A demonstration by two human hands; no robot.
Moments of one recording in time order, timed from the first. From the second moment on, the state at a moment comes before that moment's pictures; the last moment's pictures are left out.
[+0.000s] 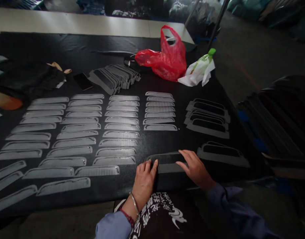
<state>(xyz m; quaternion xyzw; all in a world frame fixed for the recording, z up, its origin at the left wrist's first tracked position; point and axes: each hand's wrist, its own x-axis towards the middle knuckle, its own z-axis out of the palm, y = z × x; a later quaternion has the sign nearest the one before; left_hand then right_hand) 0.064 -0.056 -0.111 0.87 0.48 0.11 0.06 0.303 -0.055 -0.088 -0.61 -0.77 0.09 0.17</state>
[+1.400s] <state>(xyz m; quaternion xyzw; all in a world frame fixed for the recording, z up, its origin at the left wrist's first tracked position) 0.067 -0.060 -0.112 0.87 0.48 0.10 0.02 0.307 -0.066 -0.103 -0.78 -0.43 0.32 0.32</state>
